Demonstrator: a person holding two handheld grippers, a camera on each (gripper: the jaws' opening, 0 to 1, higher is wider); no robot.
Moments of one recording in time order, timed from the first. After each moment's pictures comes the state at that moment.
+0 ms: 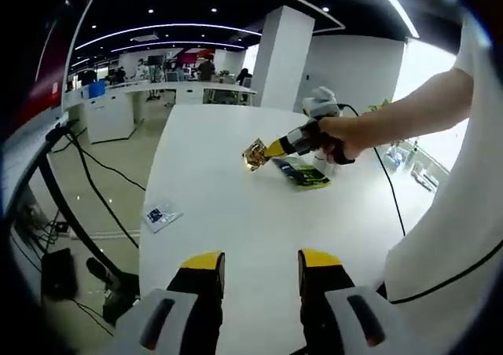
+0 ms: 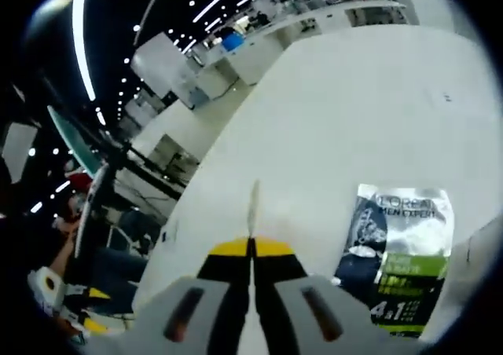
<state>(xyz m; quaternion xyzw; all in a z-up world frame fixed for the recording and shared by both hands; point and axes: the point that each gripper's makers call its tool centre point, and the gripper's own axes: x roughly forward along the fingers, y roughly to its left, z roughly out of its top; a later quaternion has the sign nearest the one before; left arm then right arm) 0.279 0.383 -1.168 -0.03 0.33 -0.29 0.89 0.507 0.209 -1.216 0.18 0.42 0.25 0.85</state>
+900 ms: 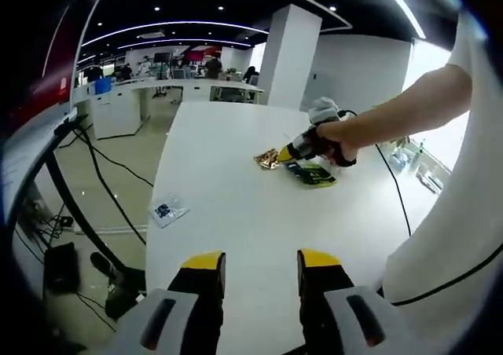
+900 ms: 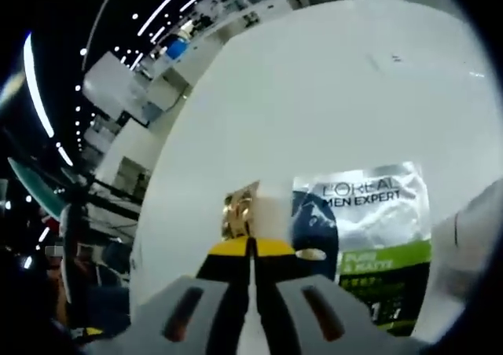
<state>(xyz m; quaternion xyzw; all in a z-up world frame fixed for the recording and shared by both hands) 0.277 0.391 -1.168 -0.03 0.34 -0.28 0.90 0.510 0.171 -1.246 0.24 0.46 0.11 0.85</state>
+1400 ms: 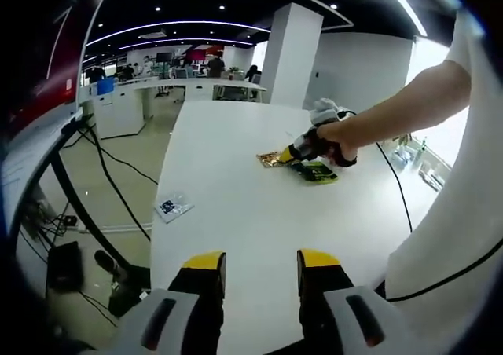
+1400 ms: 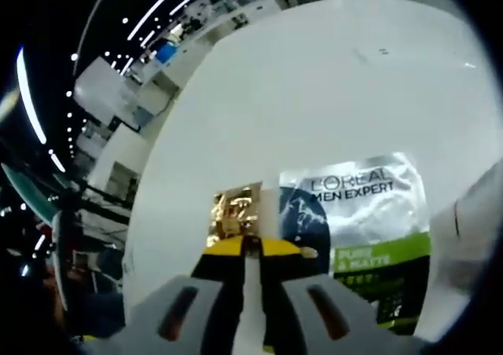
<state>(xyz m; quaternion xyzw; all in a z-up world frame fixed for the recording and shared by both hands) 0.269 0.397 -1.168 -0.02 0.35 -0.27 0.90 0.510 0.166 -1.255 0.23 0.46 0.09 0.85</state>
